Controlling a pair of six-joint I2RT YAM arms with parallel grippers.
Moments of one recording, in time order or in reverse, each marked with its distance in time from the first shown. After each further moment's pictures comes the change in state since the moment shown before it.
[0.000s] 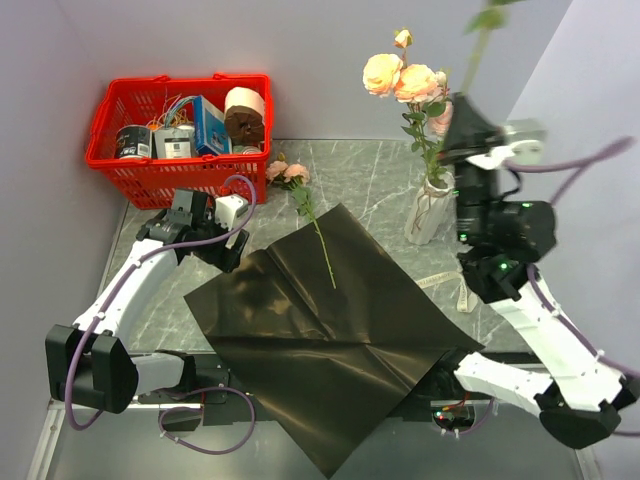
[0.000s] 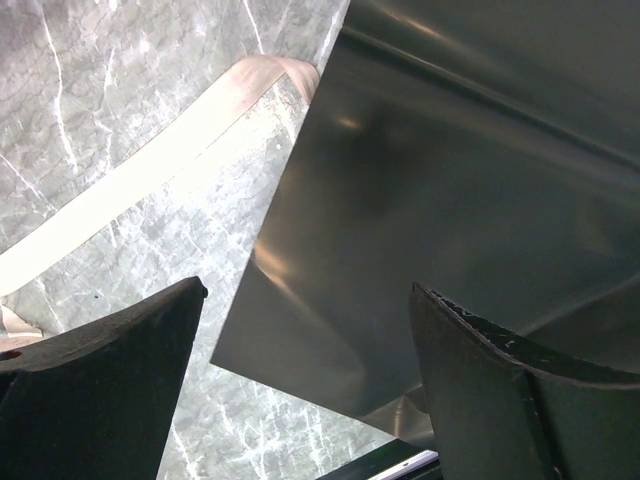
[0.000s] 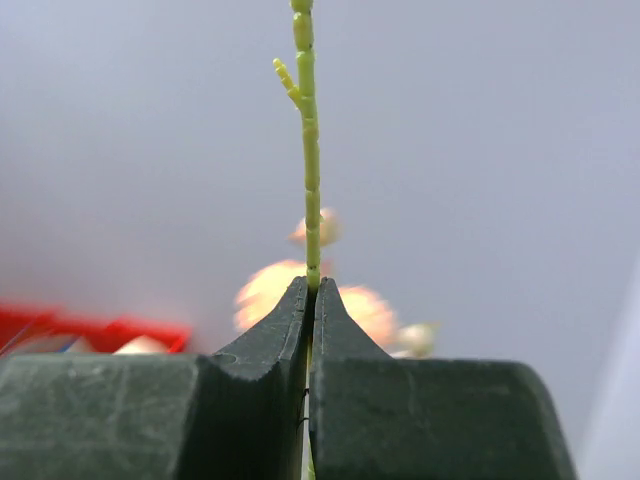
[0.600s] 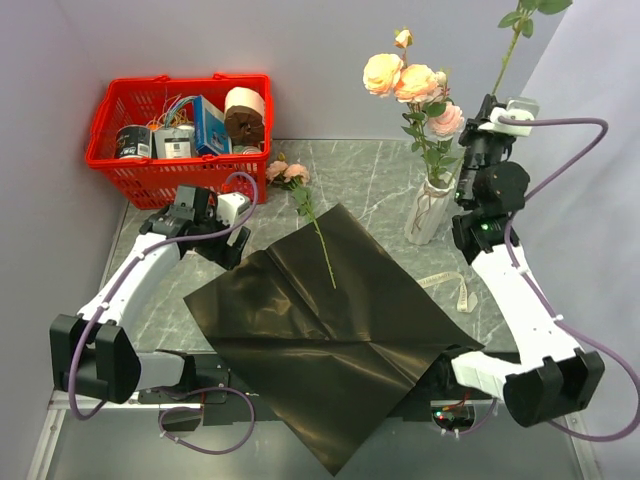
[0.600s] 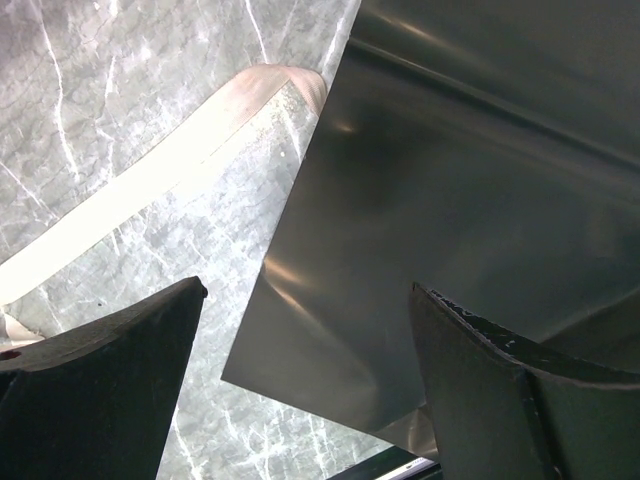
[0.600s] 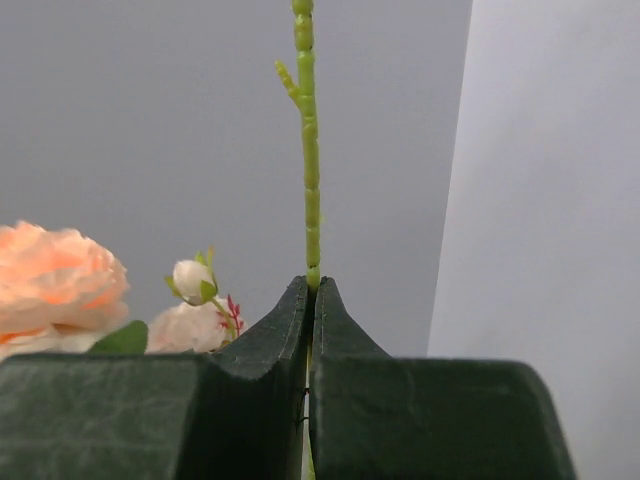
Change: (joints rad) left arm 0.001 0.045 0.028 0.001 0.000 0.005; right arm -0.458 0.129 -0.111 0.128 0.048 0.161
